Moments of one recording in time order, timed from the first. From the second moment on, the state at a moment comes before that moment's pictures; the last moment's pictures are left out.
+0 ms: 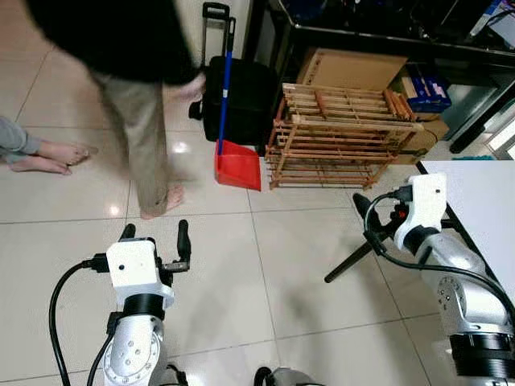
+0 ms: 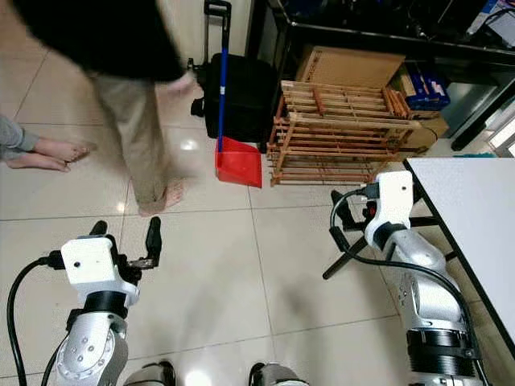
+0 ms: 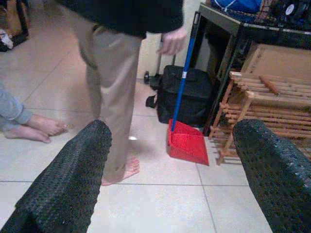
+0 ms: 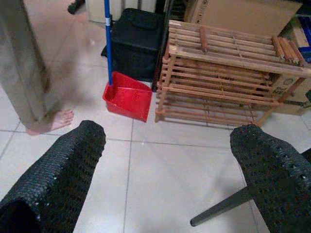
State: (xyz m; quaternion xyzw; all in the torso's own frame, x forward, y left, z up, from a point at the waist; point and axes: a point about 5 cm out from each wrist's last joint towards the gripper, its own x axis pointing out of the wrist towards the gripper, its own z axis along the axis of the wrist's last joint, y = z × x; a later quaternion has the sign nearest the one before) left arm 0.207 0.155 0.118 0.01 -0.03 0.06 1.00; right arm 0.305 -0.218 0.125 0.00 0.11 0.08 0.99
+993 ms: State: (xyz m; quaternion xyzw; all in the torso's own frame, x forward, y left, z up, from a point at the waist) left arm 0.204 0.159 0.111 0.01 -0.02 0.07 1.00; right arm 0.295 -0.231 0.100 -0.02 0.14 0.07 0.99
